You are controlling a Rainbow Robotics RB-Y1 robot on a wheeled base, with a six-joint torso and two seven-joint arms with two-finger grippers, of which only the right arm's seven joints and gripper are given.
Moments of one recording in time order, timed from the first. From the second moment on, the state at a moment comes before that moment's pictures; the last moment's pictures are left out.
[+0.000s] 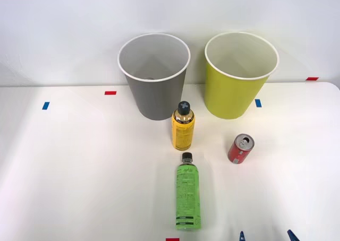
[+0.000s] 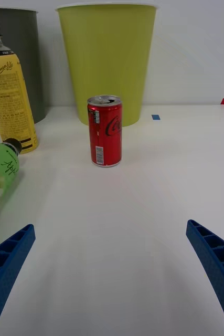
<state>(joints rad) 1.01 -0.18 0.35 -1.81 -0.05 -0.73 1.64</state>
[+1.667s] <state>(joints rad) 1.01 -0.18 0.35 -1.81 -0.05 -0.73 1.64</state>
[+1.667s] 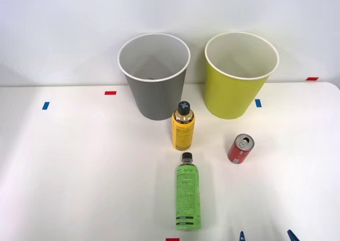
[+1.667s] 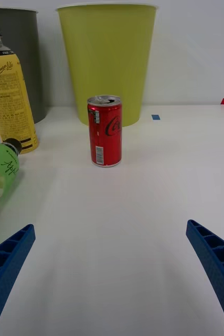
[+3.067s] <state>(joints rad) 1.01 -0.18 0.35 -1.81 -0.05 -0.73 1.64</state>
